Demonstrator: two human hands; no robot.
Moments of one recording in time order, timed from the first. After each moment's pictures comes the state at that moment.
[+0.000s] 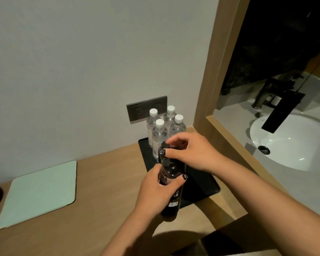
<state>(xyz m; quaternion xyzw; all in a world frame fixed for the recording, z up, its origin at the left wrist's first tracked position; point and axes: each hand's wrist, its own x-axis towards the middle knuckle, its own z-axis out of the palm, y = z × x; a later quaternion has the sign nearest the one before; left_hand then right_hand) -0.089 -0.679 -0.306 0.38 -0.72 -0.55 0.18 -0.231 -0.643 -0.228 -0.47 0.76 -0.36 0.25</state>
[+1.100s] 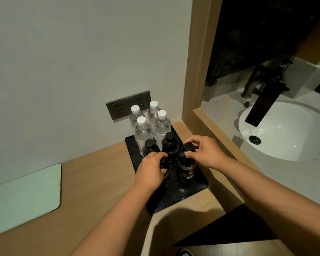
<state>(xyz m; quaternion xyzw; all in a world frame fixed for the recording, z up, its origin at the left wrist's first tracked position) -0.177 -0.702 -0.335 0.31 -0.91 -0.27 0.07 -0.333 -0.594 -0.302 -0.37 0.82 -0.36 0.25</state>
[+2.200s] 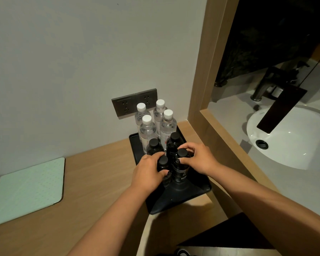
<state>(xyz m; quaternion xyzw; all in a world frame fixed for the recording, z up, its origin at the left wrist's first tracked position) -0.167 -0.710 -0.340 0.37 -0.88 -0.28 0.06 -0.325 -0.616 -0.332 -0.38 0.80 -0.37 0.27</state>
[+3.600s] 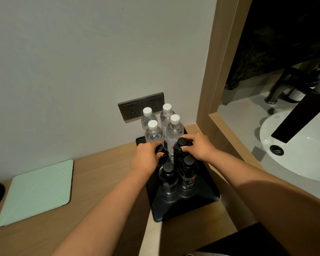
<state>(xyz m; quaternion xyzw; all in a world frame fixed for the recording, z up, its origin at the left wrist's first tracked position) -0.199 -0.772 -0.338 0.39 -0.89 -0.21 0.11 -0.363 -0.672 -0.331 -0.42 0.81 -0.30 0.28</state>
